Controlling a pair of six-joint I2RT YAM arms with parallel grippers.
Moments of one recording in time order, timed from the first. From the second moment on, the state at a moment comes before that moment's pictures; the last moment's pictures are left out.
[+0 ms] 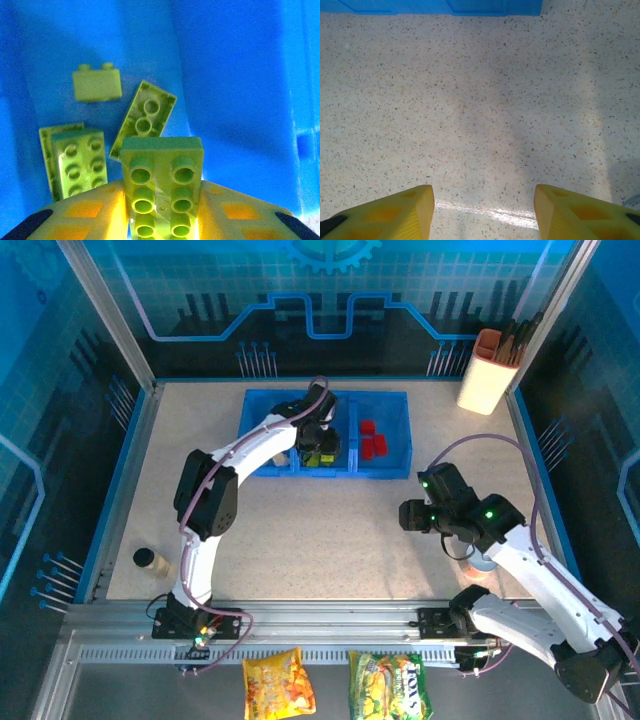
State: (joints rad) left arm -0.52 2.13 1.82 -0.75 0.06 -0.47; right arm 0.56 0.91 0.94 -1.06 0.10 0.51
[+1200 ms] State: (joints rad) left arm -0.48 2.02 1.76 -0.51 -0.06 -0.39; right arm 0.31 0.90 0.75 -0.91 0.29 0.46
